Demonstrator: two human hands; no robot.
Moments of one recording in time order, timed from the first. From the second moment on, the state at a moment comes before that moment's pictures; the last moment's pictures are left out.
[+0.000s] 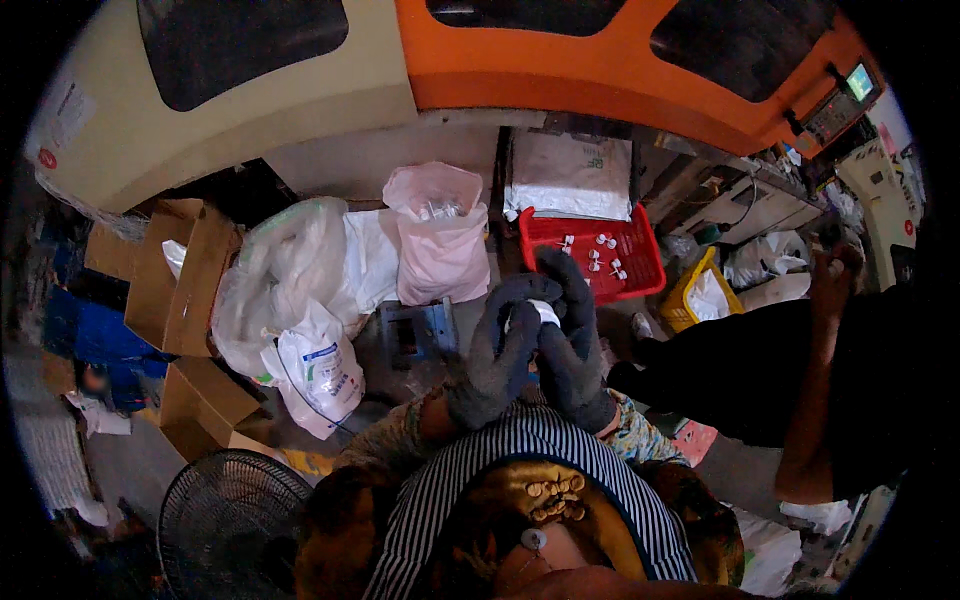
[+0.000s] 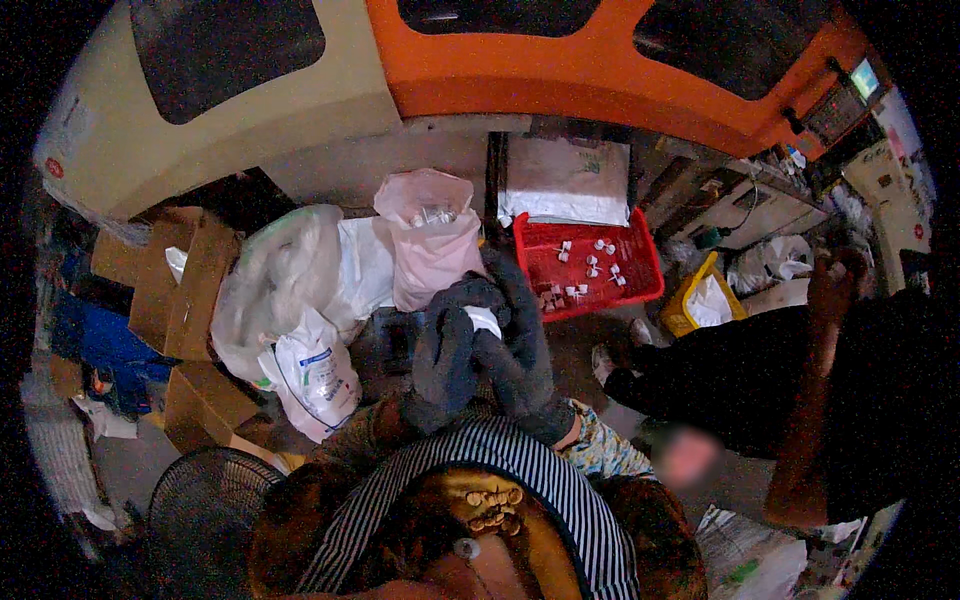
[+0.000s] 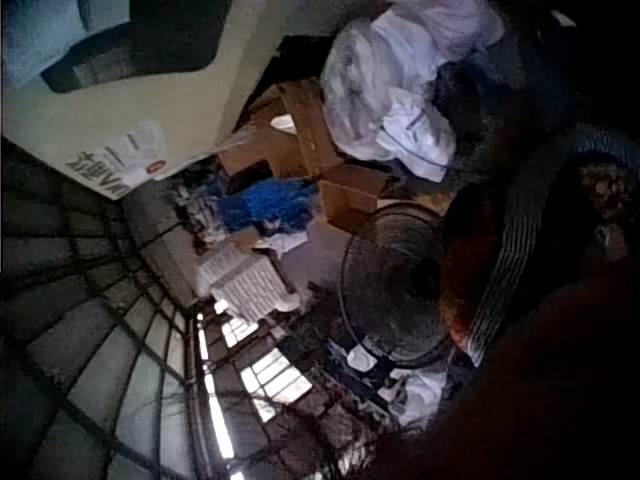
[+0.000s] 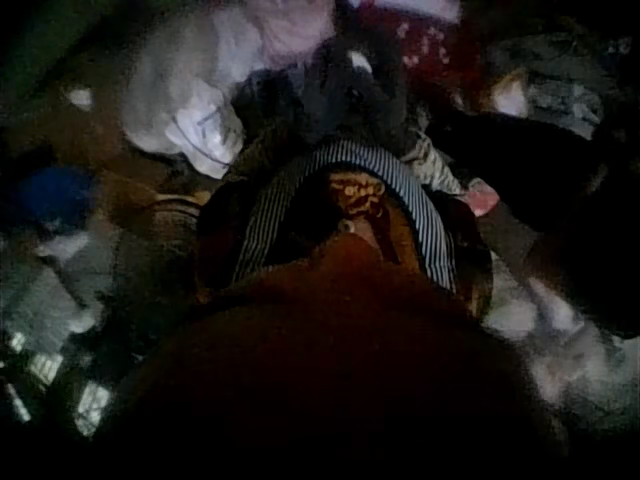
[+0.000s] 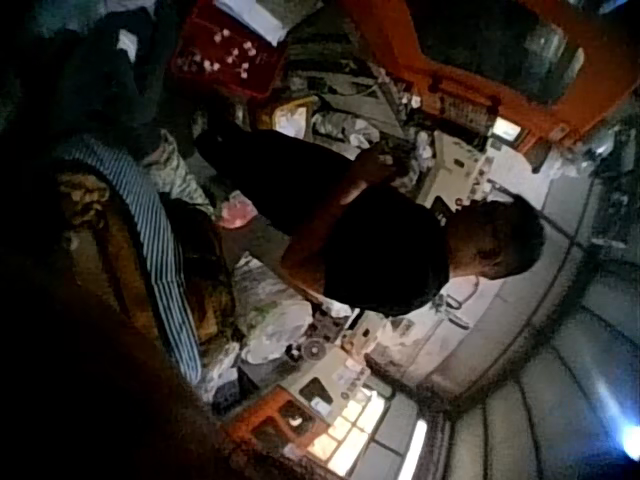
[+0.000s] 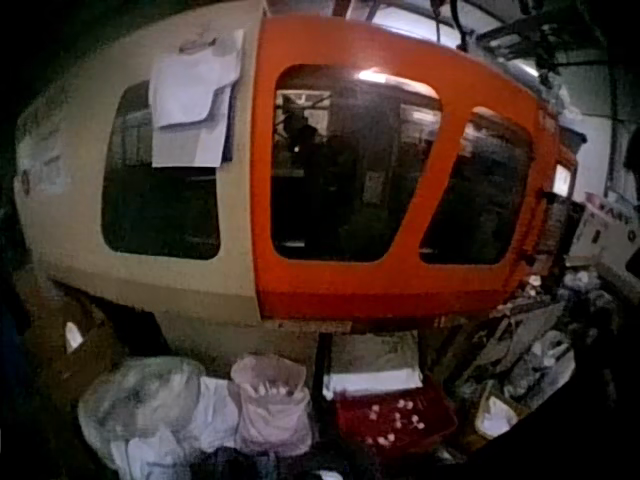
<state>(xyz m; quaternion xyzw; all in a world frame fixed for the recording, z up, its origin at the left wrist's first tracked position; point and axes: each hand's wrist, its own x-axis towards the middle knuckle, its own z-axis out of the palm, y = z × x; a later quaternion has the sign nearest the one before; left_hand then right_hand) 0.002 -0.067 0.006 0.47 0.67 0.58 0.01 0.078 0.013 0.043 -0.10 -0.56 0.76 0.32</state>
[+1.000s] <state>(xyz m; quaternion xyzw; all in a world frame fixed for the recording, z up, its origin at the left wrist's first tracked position) -0.005 -0.085 0.017 0.28 0.45 0.77 0.36 0.078 0.005 0.030 0.01 -0.46 0.85 0.28</state>
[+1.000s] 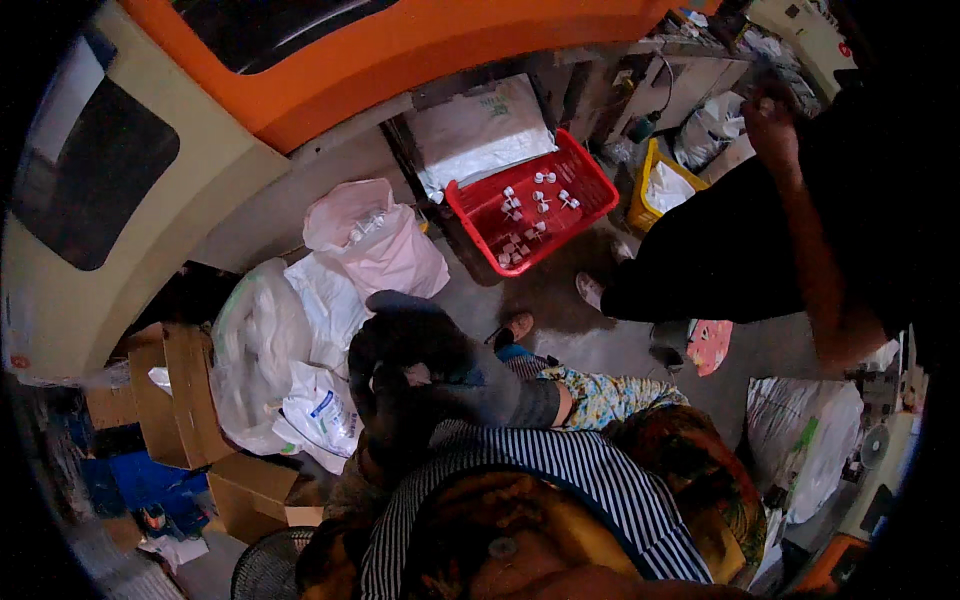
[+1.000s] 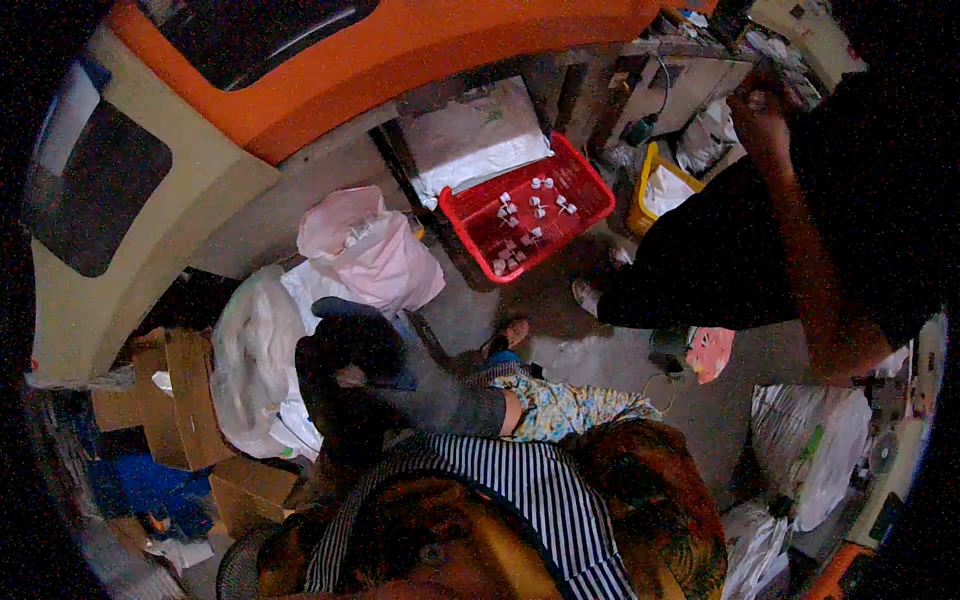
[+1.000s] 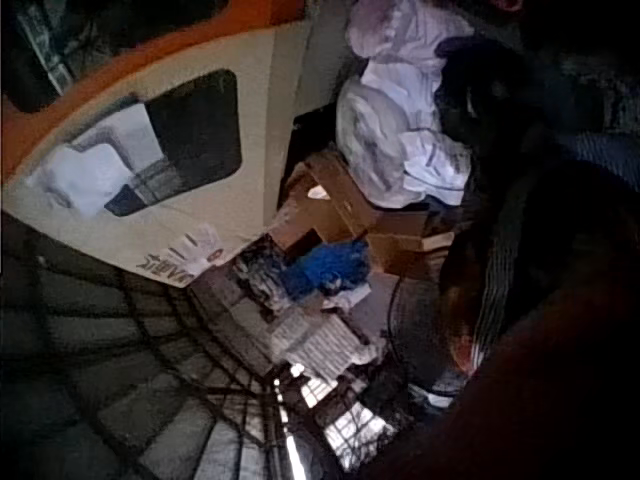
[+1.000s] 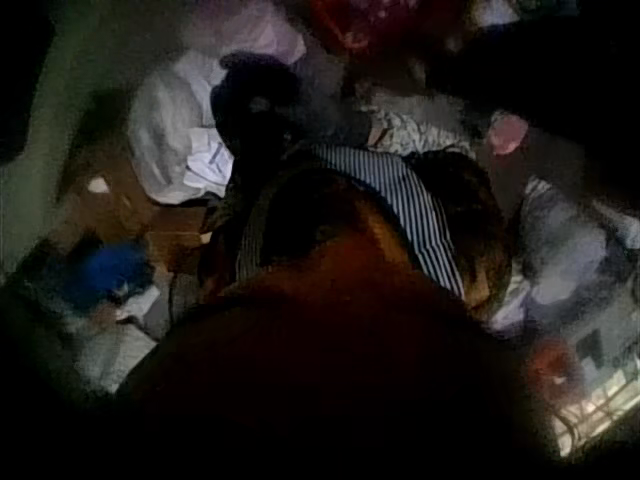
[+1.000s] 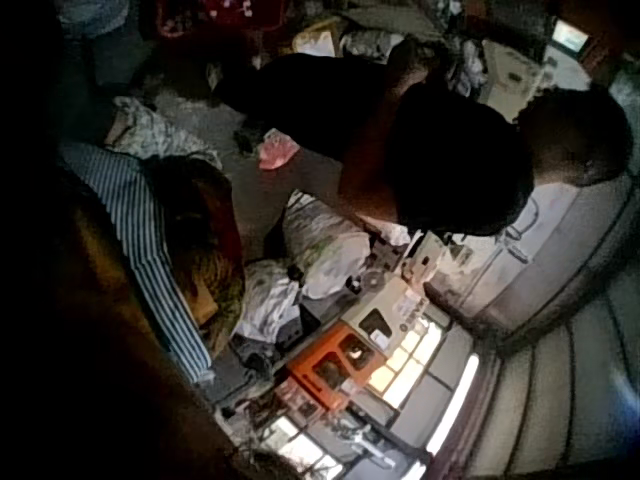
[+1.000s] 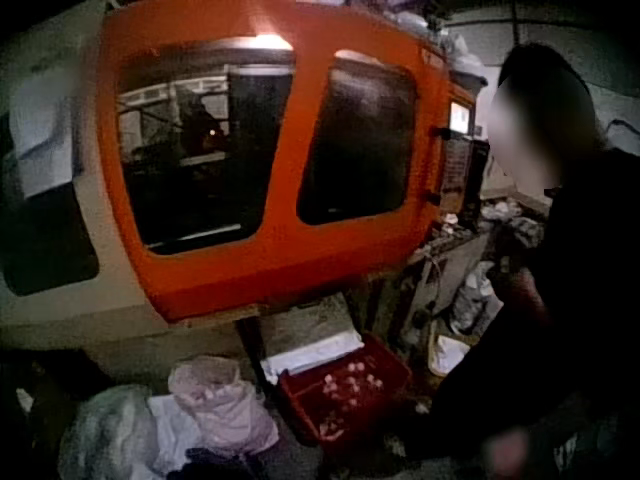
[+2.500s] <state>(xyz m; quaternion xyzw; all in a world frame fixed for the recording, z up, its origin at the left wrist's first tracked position) -0.270 0.086 -0.287 0.35 0.75 0.49 0.29 0.154 0.127 -0.184 -0.50 -0.55 0.65 0.13</state>
